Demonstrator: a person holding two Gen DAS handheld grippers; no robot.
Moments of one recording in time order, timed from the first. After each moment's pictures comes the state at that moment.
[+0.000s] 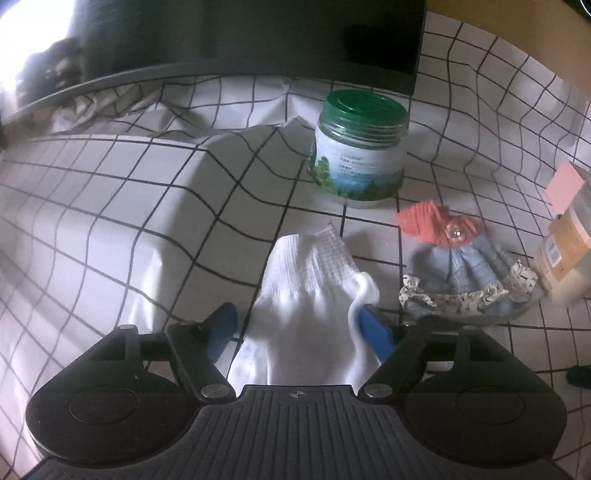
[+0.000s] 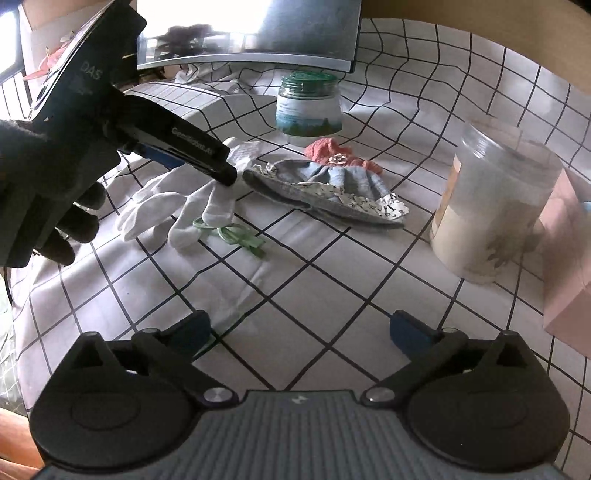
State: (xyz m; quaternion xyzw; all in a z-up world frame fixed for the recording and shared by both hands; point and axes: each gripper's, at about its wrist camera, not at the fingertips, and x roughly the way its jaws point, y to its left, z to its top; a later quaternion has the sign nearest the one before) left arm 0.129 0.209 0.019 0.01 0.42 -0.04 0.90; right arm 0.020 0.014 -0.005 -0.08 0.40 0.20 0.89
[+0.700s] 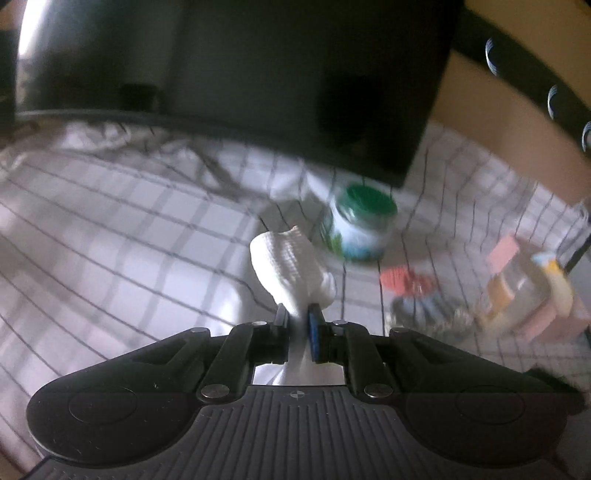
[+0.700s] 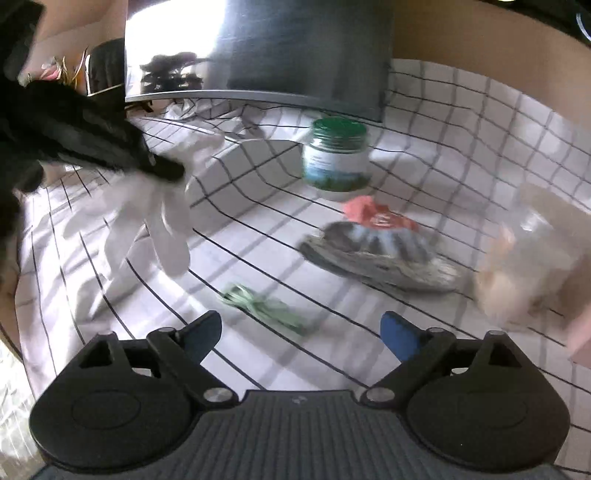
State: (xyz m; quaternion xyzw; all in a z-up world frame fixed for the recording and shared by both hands) left arm 0.081 0.304 0.091 -0.08 0.35 -0.10 0.93; right arm 0.034 0.092 0.019 -0.05 0.37 0.16 0.91
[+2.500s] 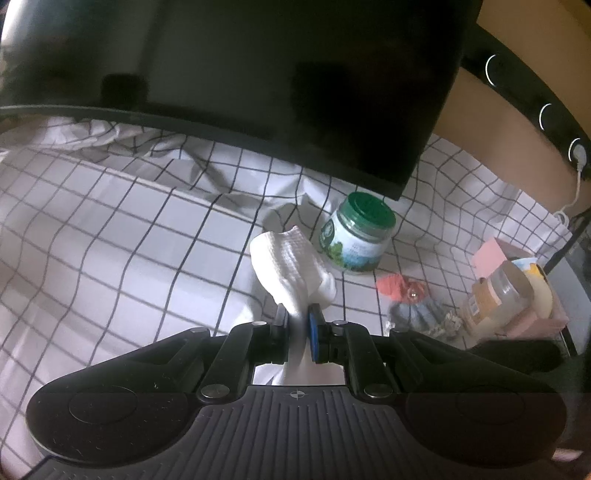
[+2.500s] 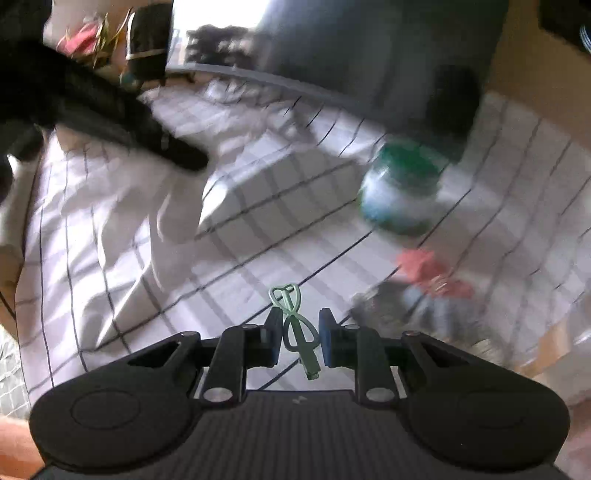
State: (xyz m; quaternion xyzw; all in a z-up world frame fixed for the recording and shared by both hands) left arm 0.102 0.325 0.095 -0.09 0.38 -0.14 0.91; right arm 0.074 0.130 0.041 -0.13 0.37 0.21 0.89
